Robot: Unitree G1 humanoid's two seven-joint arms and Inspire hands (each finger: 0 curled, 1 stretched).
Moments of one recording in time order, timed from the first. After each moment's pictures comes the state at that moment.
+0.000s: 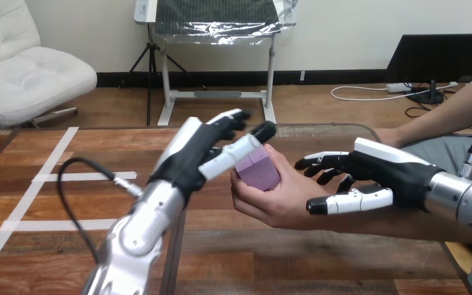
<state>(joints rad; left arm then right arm) -0.22 0.16 -0.19 -0.10 0.32 0.31 -0.21 -0.35 -0.71 0.17 0.28 -0.20 -0.22 0.64</state>
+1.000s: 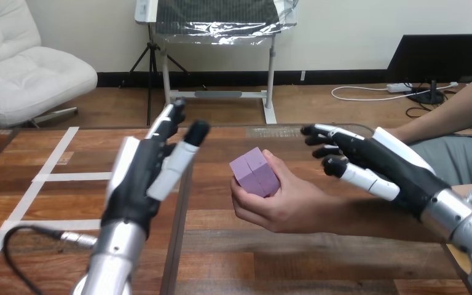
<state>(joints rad) 0.04 0.10 -0.08 -0.26 0.20 0.16 -0.05 -0.22 -0.57 0.06 0.29 -0.04 -0.31 0.45</state>
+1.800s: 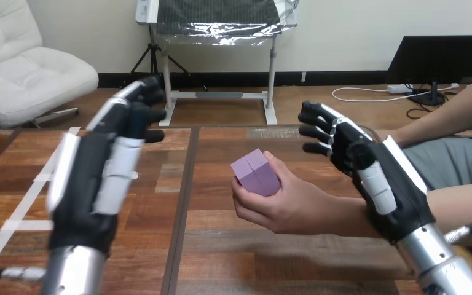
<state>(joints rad) 0.30 0.09 0.01 -0.60 0.02 -0.02 -0.04 -0.01 -0.27 0.00 0.10 0.23 -0.40 0.38</state>
